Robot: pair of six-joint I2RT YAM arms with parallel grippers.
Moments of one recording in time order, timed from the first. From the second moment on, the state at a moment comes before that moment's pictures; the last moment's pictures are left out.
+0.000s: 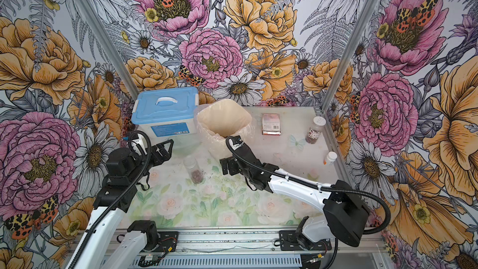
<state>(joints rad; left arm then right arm) -0.04 0.68 0.67 -0.33 0.22 -0.51 0.86 1.40 0.86 -0.05 0.19 0.44</state>
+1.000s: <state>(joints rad) -0.03 0.69 0.61 -0.33 0.23 -0.65 0.67 1.25 0.86 -0.01 0.20 0.50</state>
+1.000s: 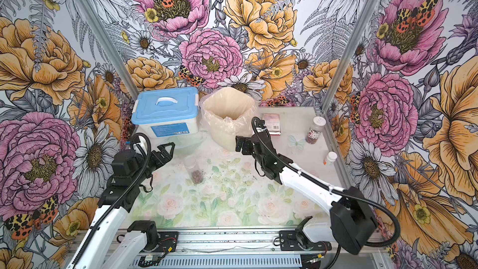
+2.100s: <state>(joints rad) 0.03 0.74 0.63 -0.44 0.19 -0.62 1.08 1.73 1.60 -0.55 0.07 0.17</state>
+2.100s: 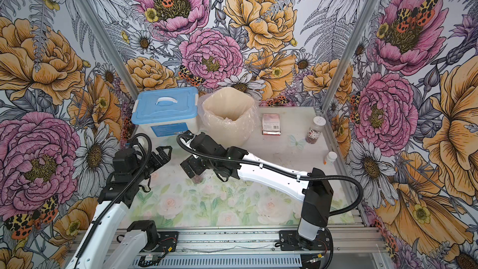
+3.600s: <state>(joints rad) 0.04 0.75 0.68 -0.47 0.16 -0.59 1.07 2.04 1.83 -0.72 0.15 0.22</state>
